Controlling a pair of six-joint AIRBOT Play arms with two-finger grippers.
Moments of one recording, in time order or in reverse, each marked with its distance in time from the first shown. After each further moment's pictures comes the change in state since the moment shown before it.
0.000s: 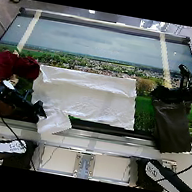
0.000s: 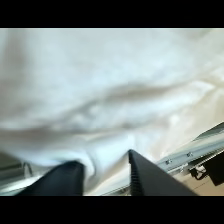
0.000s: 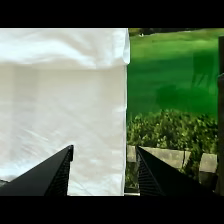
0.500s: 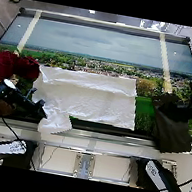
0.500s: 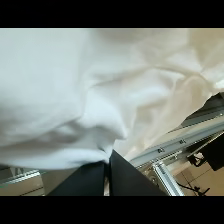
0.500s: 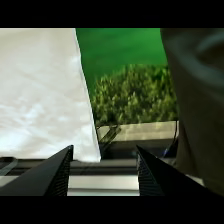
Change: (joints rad) left arm -0.023 0.038 0.000 -0.044 -0.085 0.038; right arm -0.209 0.195 -0.243 -0.024 0.128 0.015
